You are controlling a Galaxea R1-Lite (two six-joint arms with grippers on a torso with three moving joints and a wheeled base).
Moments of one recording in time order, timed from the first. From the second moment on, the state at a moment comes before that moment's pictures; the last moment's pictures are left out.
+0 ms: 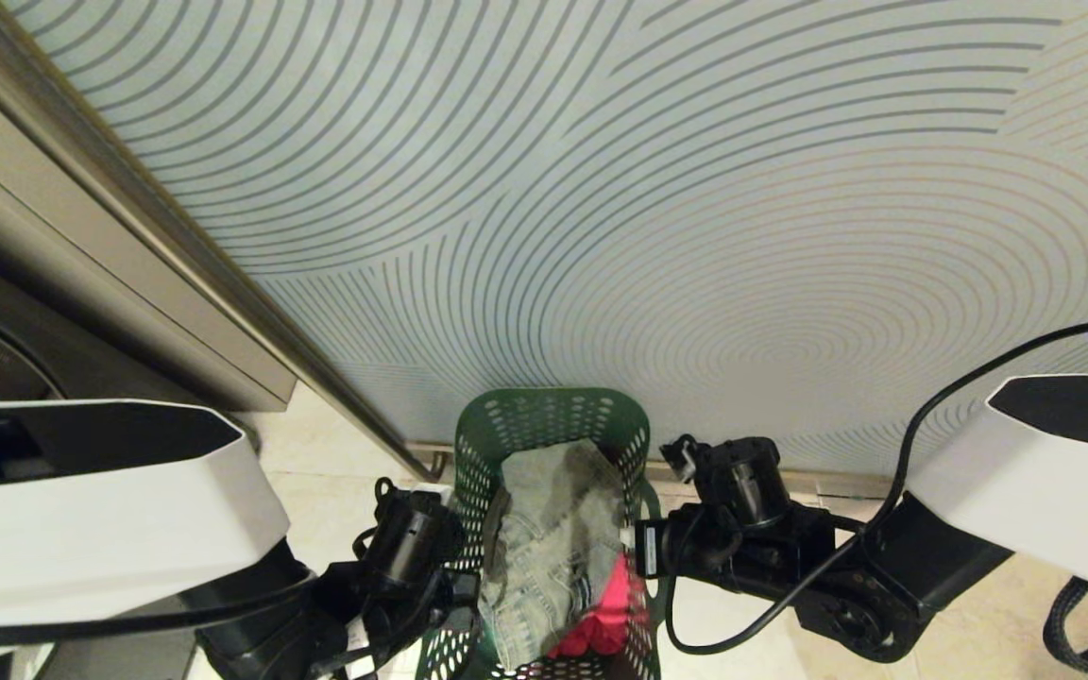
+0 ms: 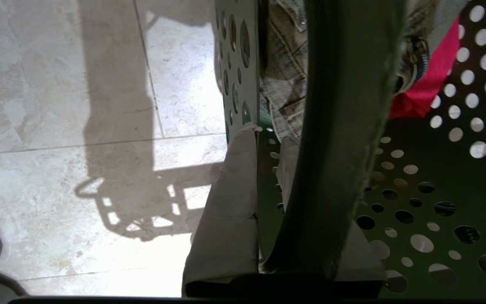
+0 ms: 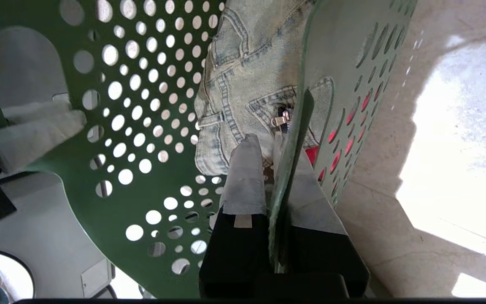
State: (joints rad) left arm -0.65 2.12 -0.58 -0.75 0.28 -0.28; right arm 0.59 2.14 -0.79 -0.80 0.09 0.42
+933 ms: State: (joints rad) left arm -0.69 2.11 -0.58 -0.76 0.28 -0.29; right arm 0.59 2.13 -0.79 -0.79 0.09 0.42
